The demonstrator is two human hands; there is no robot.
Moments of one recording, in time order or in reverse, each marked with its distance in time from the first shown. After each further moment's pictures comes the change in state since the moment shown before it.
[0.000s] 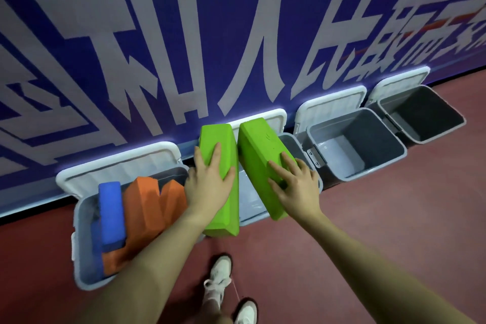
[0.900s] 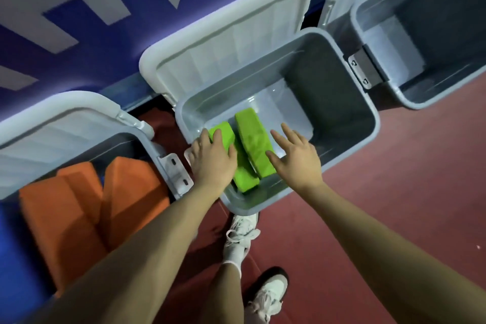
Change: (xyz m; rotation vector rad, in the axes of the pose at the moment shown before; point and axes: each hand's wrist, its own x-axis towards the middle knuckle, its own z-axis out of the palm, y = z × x) left_hand 0.214 -0.098 0.343 0.154 -0.367 -0.061; right_hand 0.029 0.140 0.347 0.111 -0.499 0.414
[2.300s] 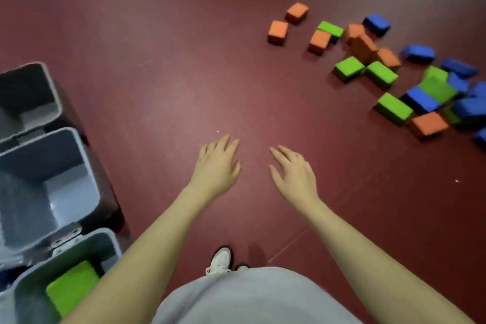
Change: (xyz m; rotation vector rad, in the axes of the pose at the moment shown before) left_hand -0.585 0.380 -0.038 0.671 -0.424 1.977; right_hand -0.635 0.102 -0.263 0.253 0.885 1.371
